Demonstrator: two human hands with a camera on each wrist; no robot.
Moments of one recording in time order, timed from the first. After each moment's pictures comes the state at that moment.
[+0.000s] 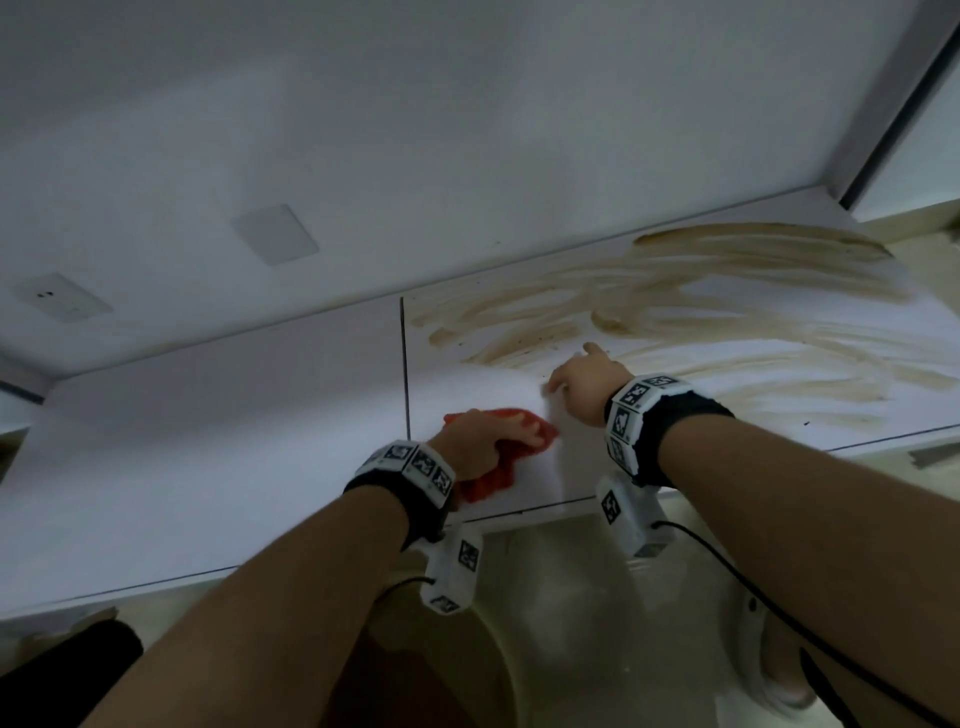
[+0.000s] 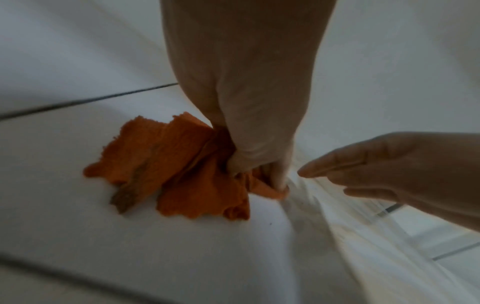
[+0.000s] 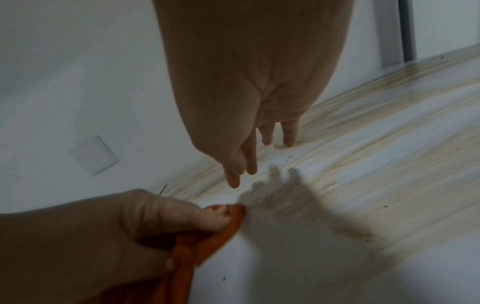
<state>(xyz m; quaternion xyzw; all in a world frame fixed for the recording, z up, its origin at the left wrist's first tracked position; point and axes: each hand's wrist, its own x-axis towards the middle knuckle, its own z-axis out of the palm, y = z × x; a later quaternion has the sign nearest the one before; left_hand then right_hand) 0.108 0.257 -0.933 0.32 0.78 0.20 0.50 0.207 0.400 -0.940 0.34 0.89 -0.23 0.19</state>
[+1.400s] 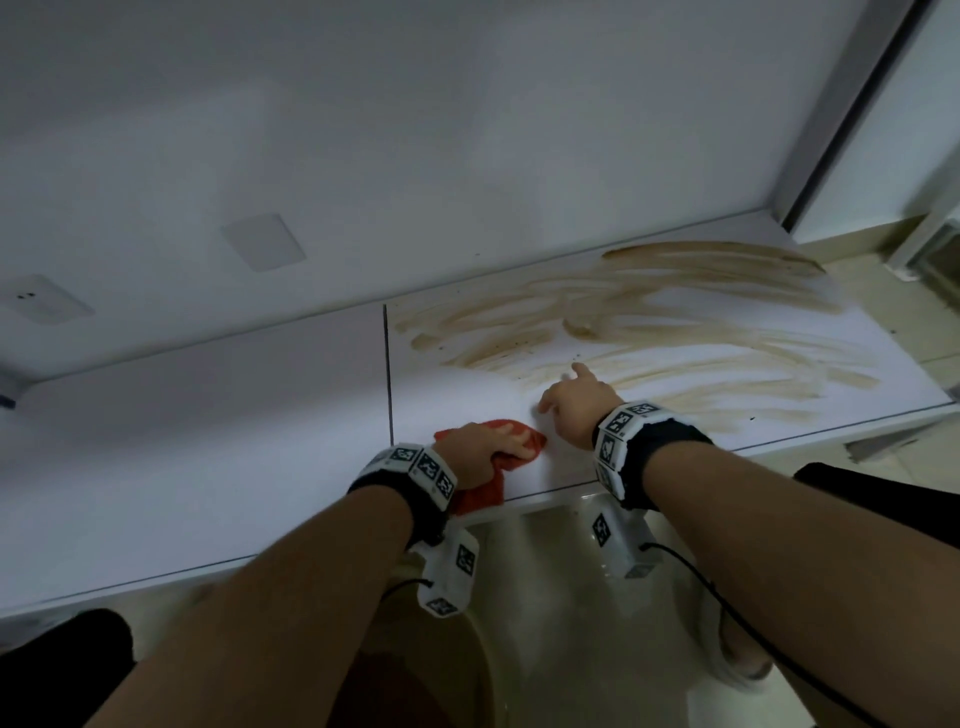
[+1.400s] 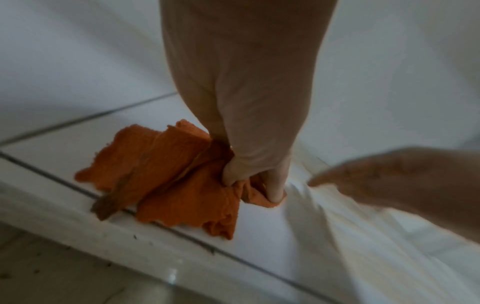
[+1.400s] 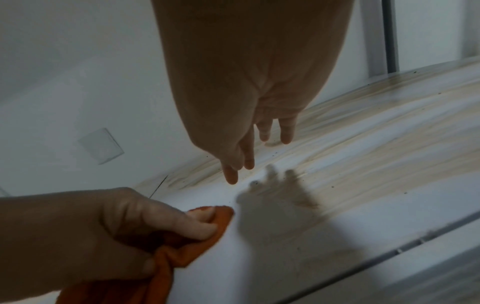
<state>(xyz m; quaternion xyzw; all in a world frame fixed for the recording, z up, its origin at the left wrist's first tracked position) 0.121 0.258 -0.942 0.57 0.73 -0.08 0.36 0.241 0.372 -0.921 0.34 0.89 -0.22 0.19</state>
